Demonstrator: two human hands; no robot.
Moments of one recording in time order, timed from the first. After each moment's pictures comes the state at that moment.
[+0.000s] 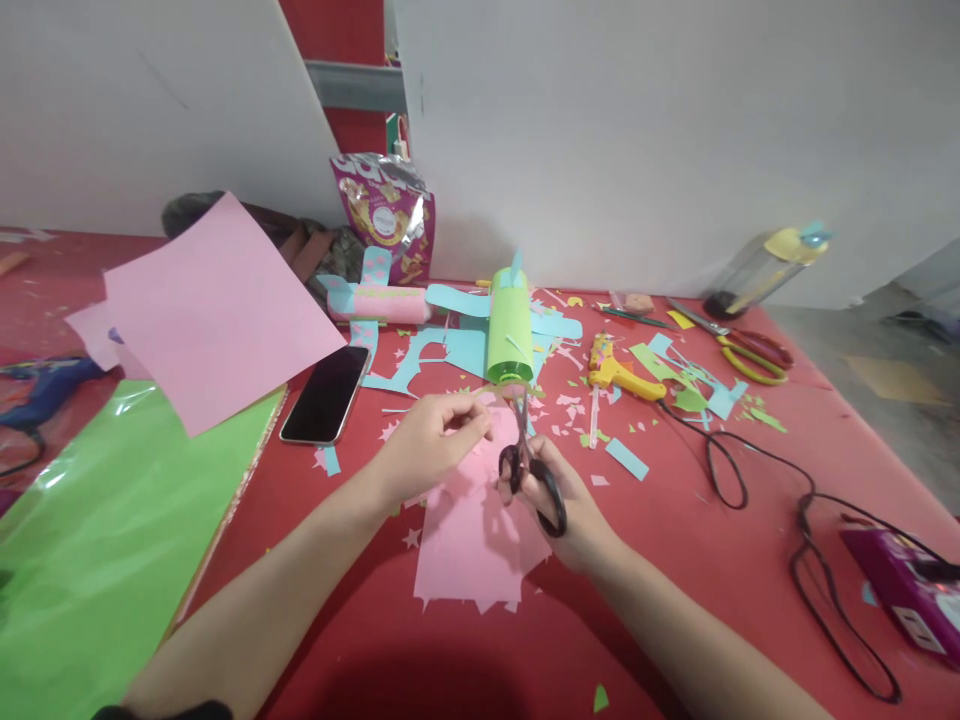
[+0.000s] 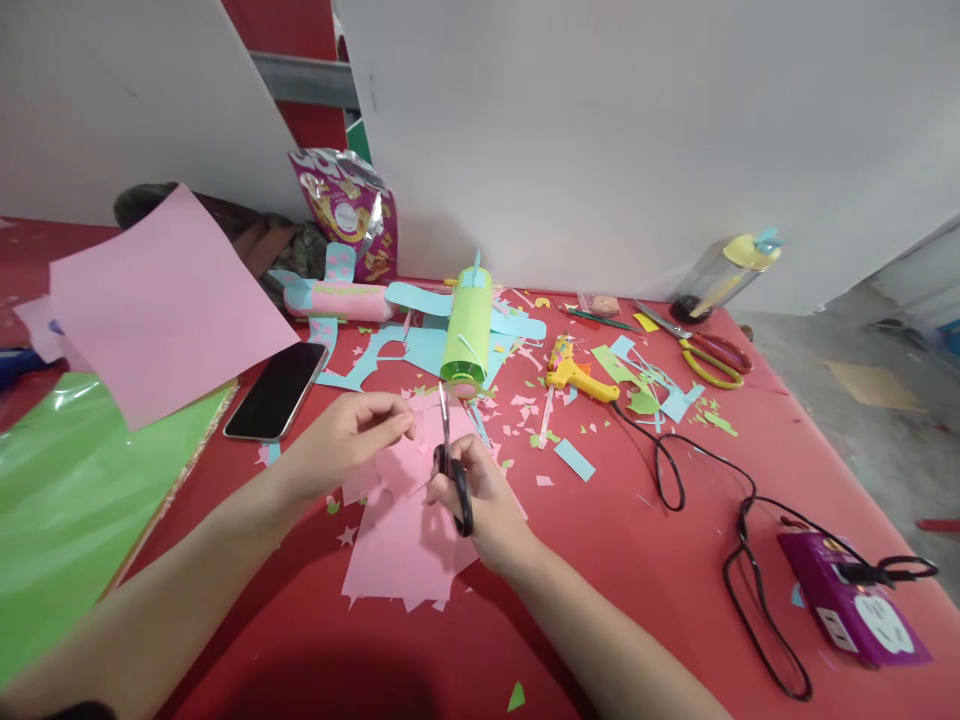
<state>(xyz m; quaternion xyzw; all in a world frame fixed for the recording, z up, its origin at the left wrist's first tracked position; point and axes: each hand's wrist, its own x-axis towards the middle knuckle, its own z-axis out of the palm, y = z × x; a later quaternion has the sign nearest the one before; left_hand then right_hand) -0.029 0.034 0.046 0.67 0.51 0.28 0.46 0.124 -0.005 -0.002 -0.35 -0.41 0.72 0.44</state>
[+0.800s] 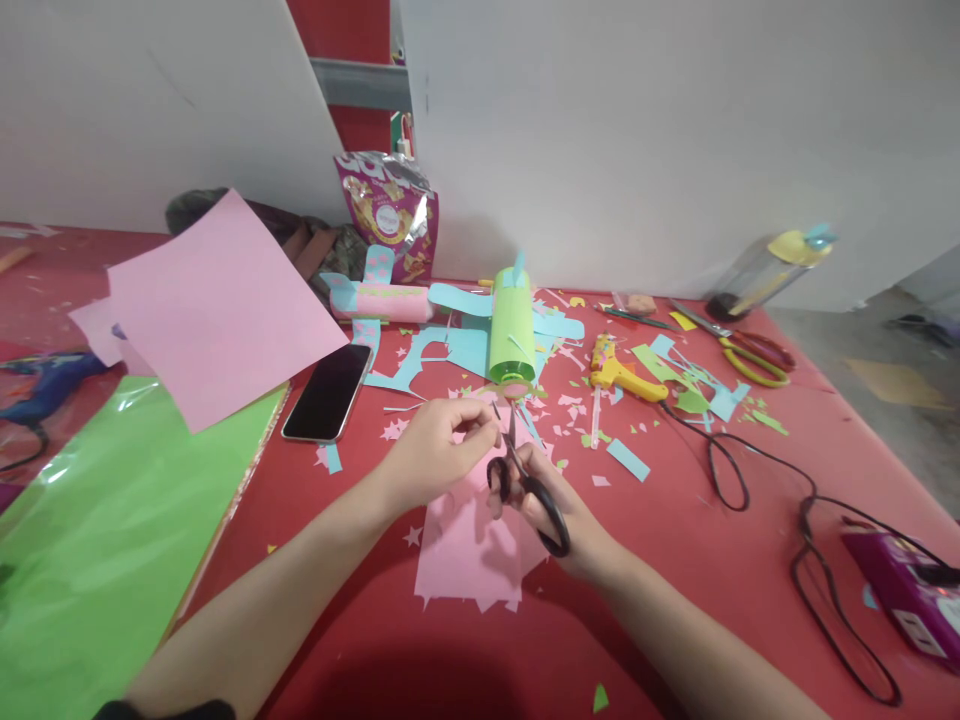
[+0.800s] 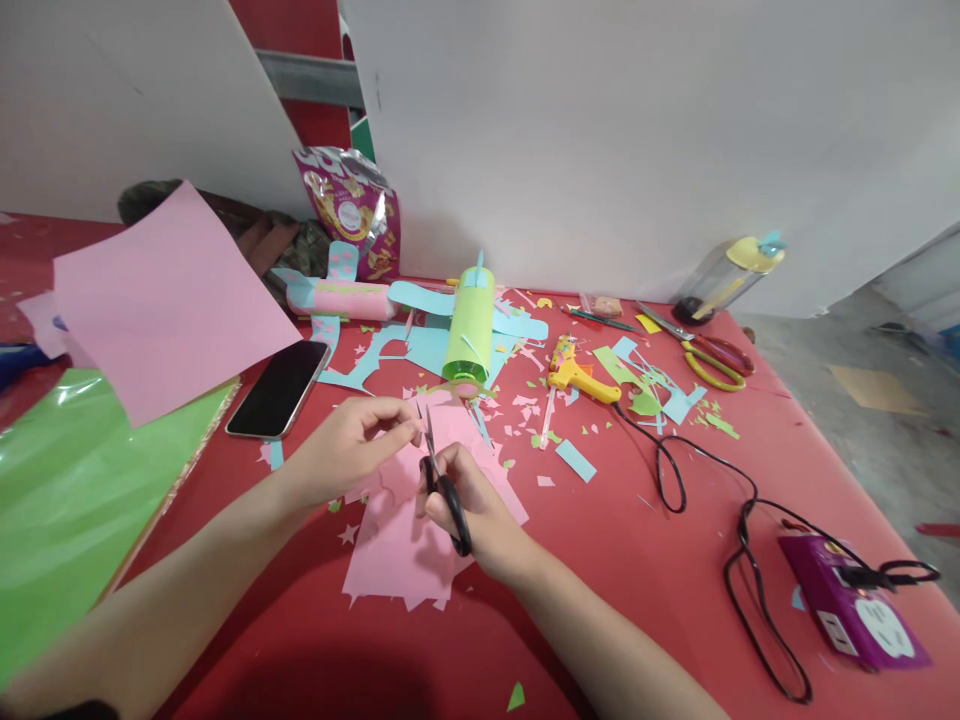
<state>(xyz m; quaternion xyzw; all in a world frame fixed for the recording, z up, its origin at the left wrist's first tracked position) -0.027 0.029 0.045 0.68 0.50 0.28 0.45 0.127 -0.008 0.002 -0.29 -0.48 0.74 0.37</state>
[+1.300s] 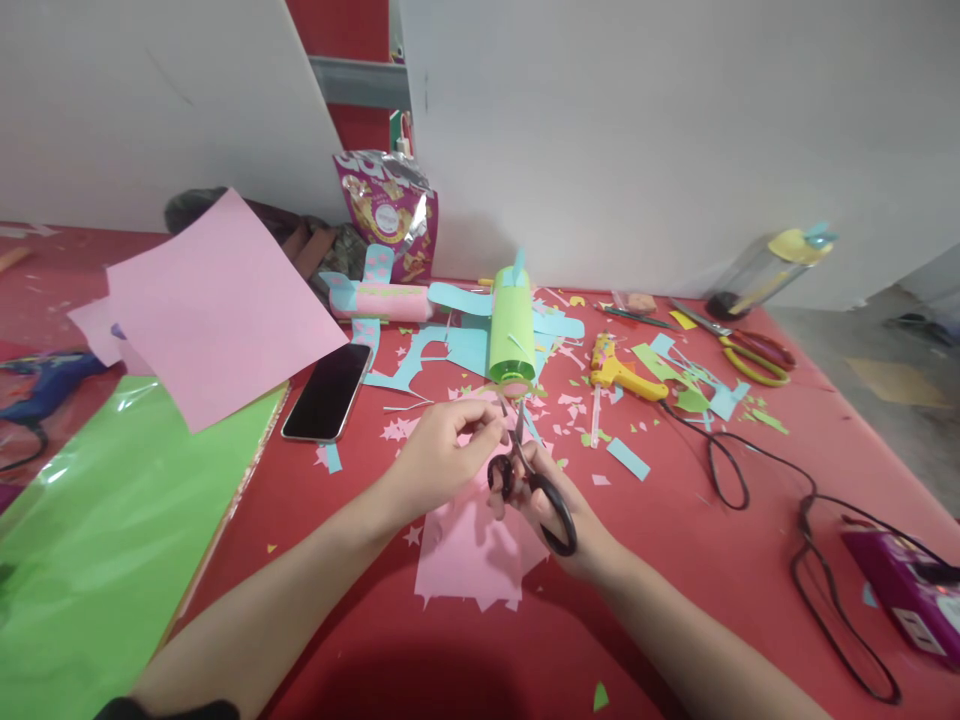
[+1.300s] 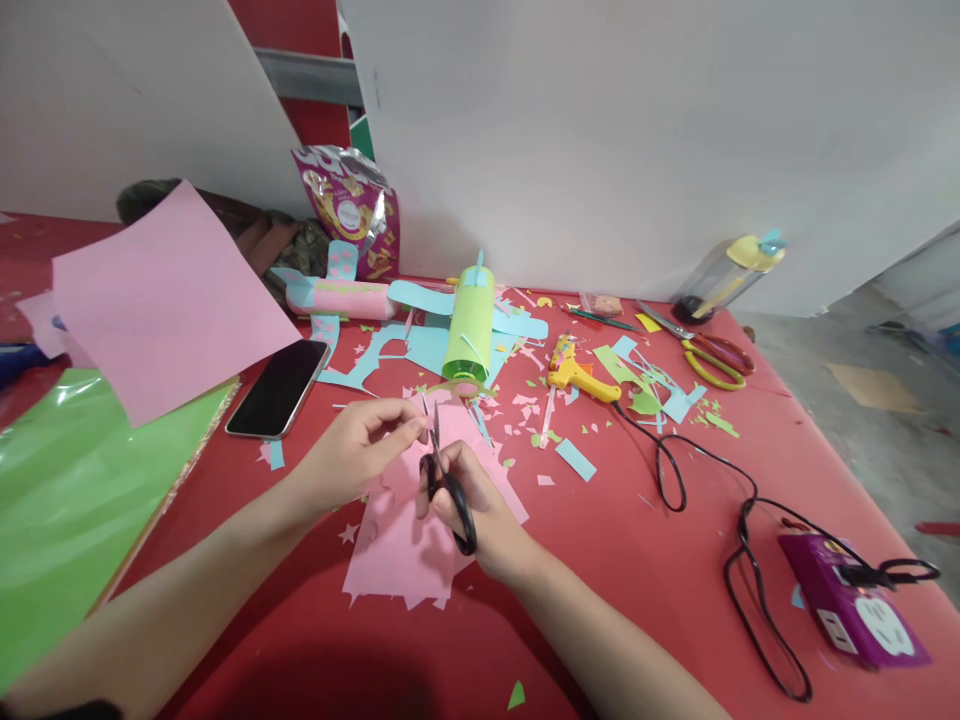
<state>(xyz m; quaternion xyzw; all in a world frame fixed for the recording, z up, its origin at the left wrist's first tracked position) -0.021 0.024 0.042 0.67 0.49 0.32 0.46 0.127 -0.008 -0.003 -0.26 -0.47 0.74 0.40</state>
